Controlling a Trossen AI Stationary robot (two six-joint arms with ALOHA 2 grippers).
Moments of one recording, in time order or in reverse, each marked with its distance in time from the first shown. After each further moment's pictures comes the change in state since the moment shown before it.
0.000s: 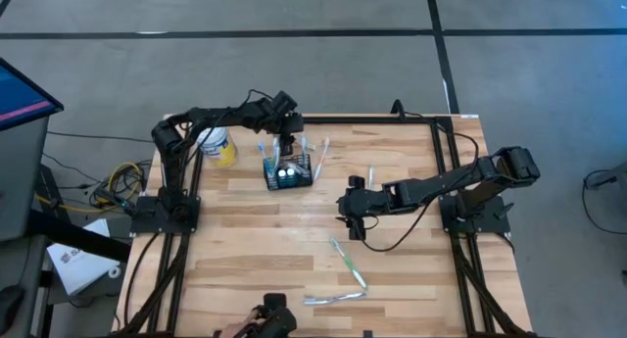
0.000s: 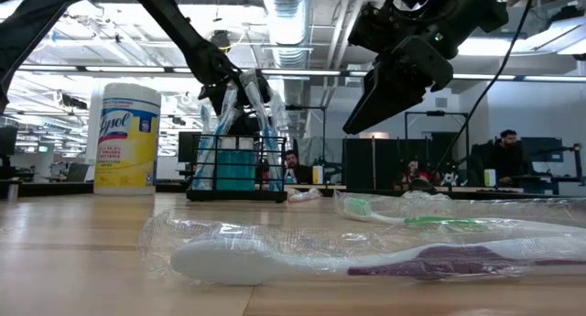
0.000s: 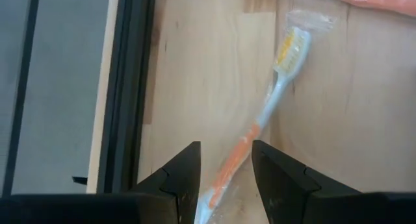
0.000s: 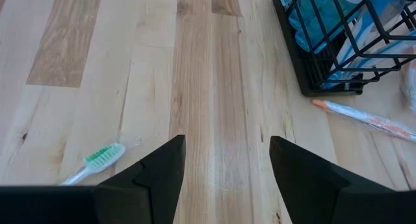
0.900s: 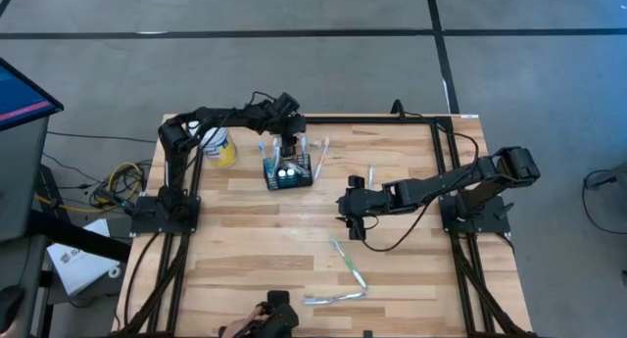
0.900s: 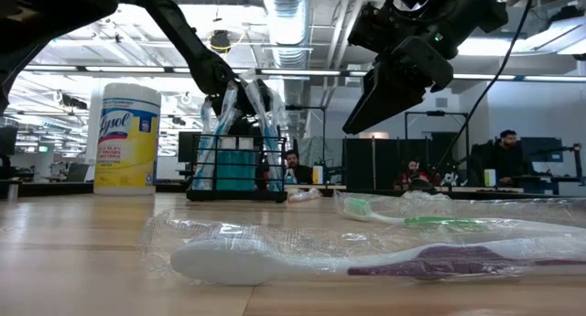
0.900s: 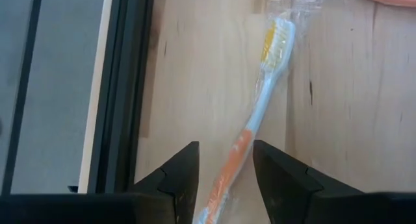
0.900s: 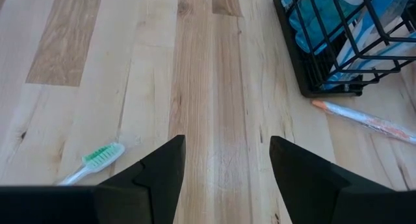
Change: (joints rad) left arm 0.002 0.059 0.007 0.071 0.007 0.001; right arm -0.001 0.000 0.000 0.001 -0.002 -0.011
